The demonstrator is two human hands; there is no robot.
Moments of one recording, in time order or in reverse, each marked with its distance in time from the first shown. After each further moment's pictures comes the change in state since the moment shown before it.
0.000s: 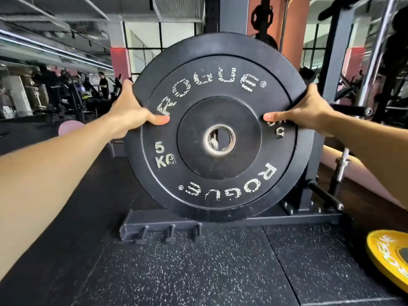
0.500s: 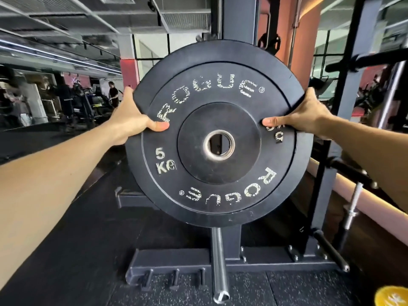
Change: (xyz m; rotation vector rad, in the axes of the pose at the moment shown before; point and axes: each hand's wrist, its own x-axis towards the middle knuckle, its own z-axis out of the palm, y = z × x) left_hand 0.200 0.212 -0.059 0.000 0.010 -0.040; right_hand 0.218 -0.183 -0.107 0.009 -0.079 0.020
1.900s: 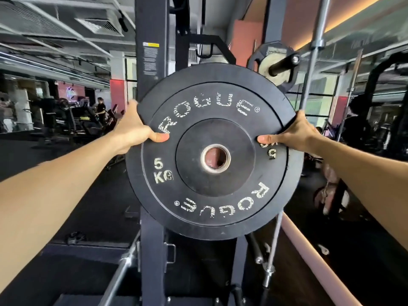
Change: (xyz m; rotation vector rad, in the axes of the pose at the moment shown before) left_hand 0.066 0.400 0.266 -0.025 0.035 0.028; right_hand 0.202 0.044 -0.453 -0.086 0.010 -0.047
